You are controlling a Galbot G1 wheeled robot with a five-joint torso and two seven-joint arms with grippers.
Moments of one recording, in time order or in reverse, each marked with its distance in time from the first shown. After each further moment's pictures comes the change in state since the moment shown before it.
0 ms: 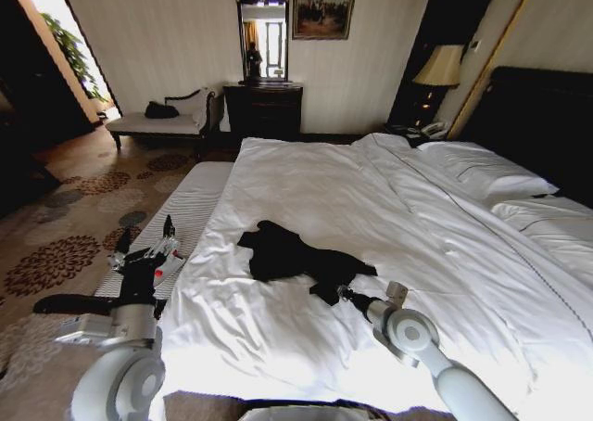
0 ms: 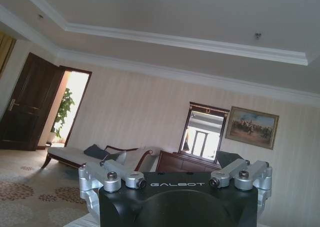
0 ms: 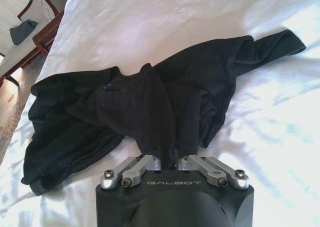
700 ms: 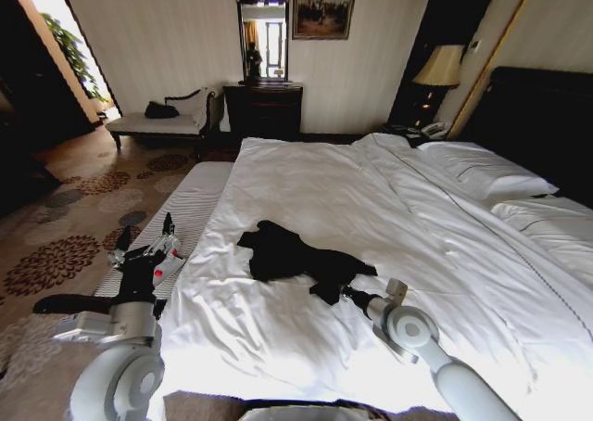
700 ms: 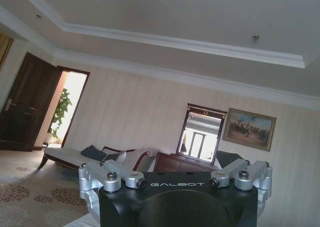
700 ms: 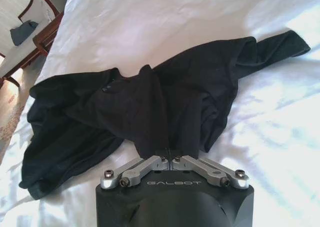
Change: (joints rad) left arm -0.012 0.012 -0.005 0.000 -0.020 0.005 0.000; right arm 0.026 0.003 -0.014 -0.028 -0.001 0.001 -0.006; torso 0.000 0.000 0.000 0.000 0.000
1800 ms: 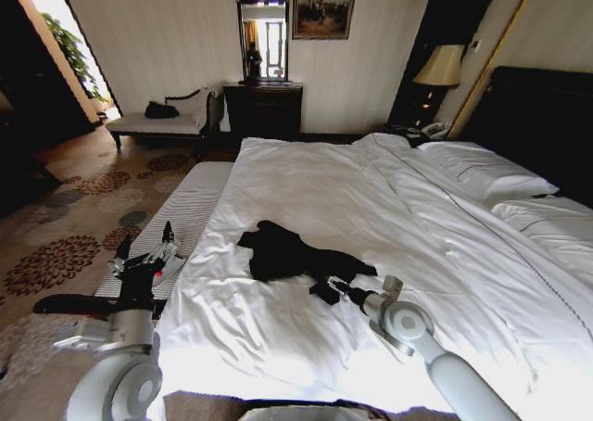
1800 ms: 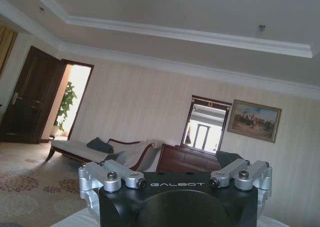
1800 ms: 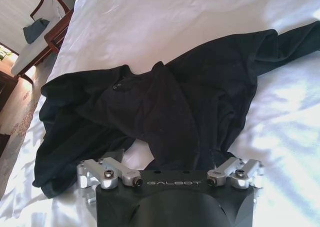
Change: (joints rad) left arm 0.041 -0.011 -0.016 -0.001 0.000 0.001 0.008; right arm 0.044 0.005 -0.019 -0.032 0.031 -0.018 -0.038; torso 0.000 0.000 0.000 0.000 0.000
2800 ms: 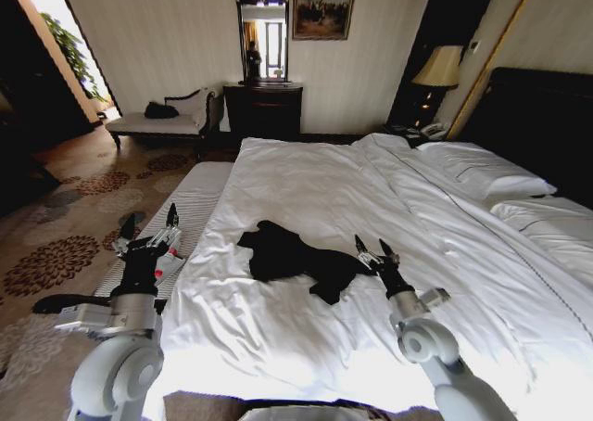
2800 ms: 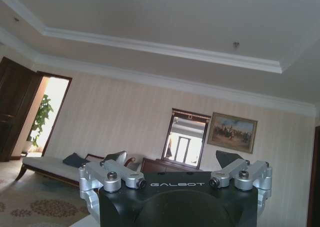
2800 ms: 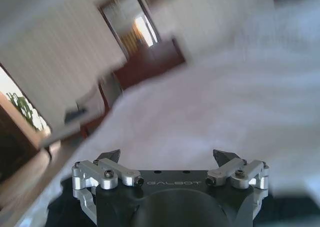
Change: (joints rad) left arm -0.062 0.085 0.015 -0.003 -0.037 -0.007 0.002; right arm -0.068 0.013 0.144 0.017 -0.318 0.204 -0.263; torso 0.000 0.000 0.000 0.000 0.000
